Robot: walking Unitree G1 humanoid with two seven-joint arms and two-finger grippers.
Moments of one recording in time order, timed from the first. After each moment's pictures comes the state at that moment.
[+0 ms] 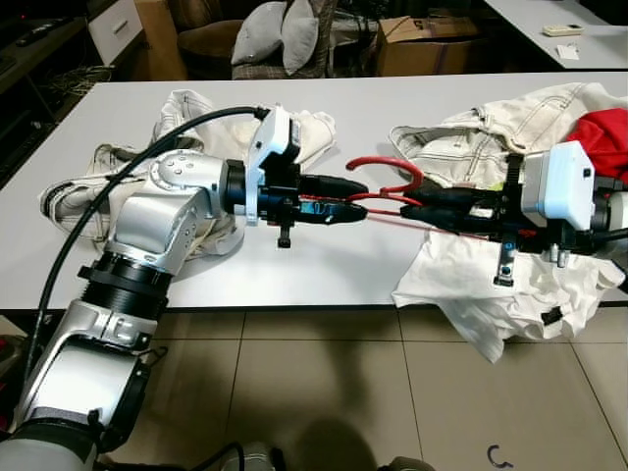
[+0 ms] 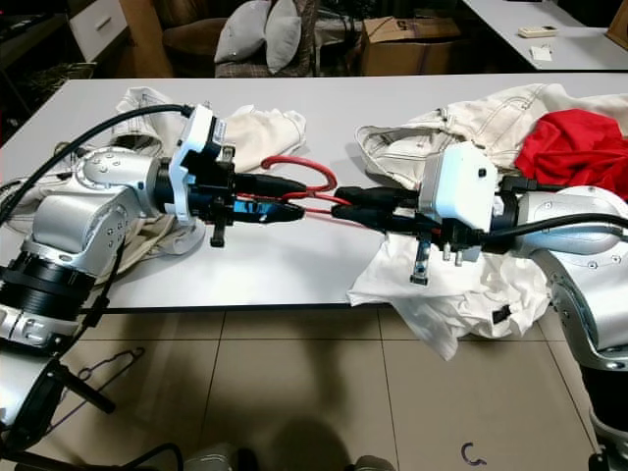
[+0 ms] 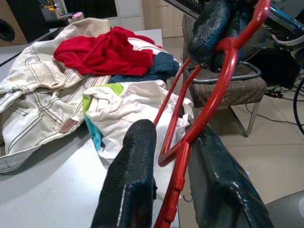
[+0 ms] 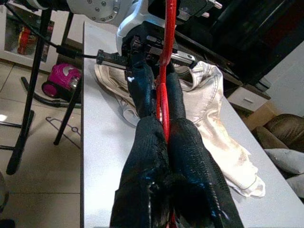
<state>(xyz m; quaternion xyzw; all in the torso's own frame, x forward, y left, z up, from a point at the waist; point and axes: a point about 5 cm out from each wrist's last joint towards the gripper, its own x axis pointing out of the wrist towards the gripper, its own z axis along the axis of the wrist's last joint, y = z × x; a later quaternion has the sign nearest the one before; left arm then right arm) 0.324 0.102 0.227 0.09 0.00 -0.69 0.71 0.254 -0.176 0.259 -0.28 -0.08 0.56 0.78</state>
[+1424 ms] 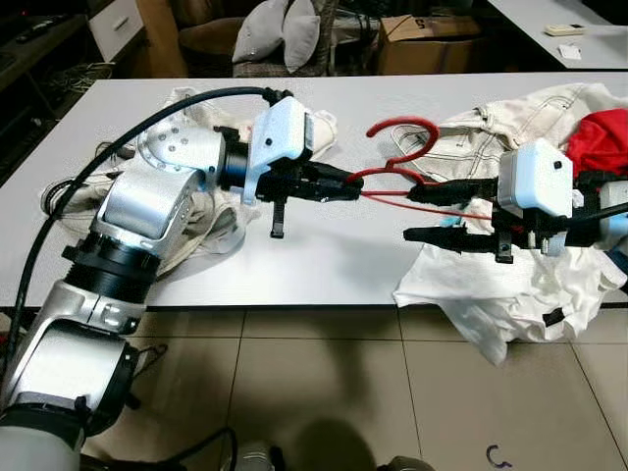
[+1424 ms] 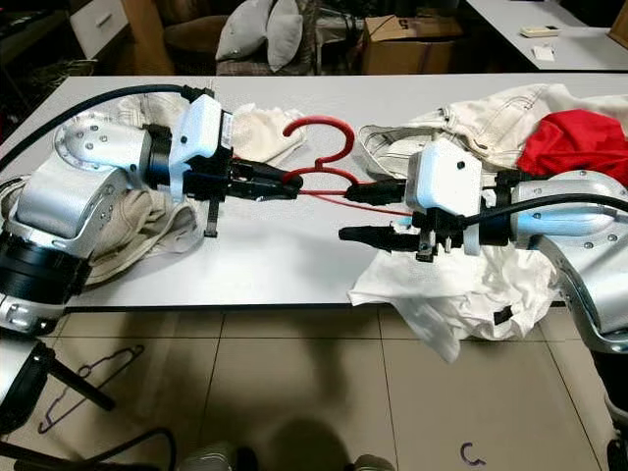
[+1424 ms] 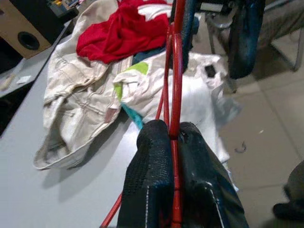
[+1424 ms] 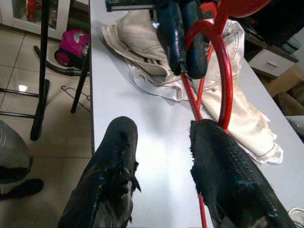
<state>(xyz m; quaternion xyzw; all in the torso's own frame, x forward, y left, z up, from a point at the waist) 0.328 0.103 0.258 0.28 -0.05 -0.66 0.70 0.263 -0.180 0.256 -0.31 0.01 0.56 0.77</state>
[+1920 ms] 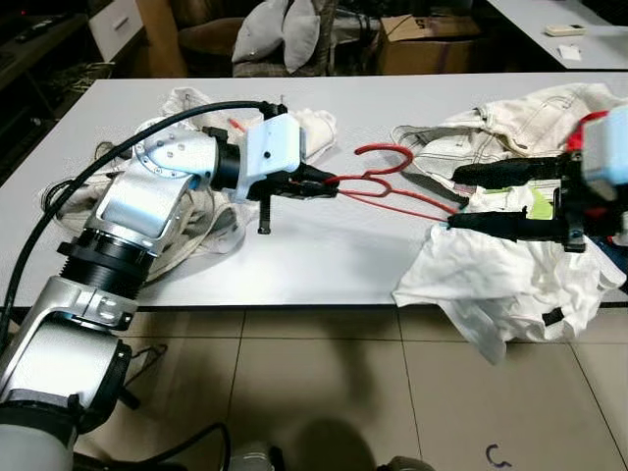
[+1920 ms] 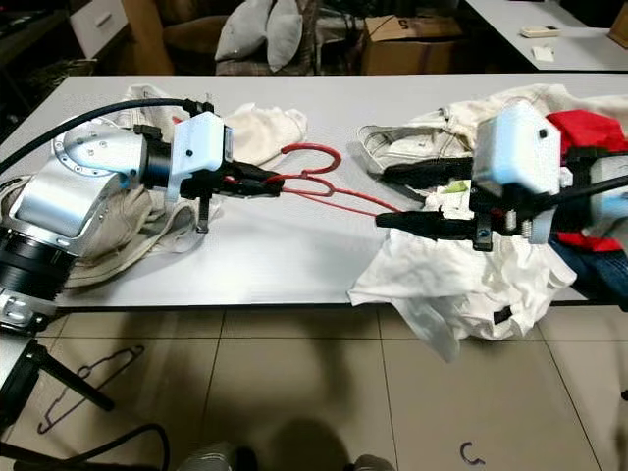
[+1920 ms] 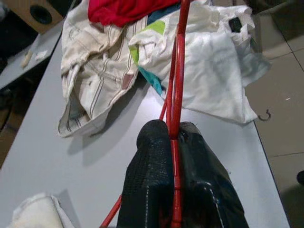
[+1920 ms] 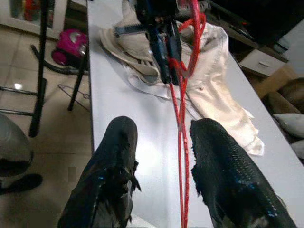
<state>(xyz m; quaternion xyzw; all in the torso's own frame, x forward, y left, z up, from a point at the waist) 0.339 0.113 0.244 0.35 -0.04 -0.62 0.71 0.250 -0.209 0.288 -0.32 0.01 0.55 0.77</state>
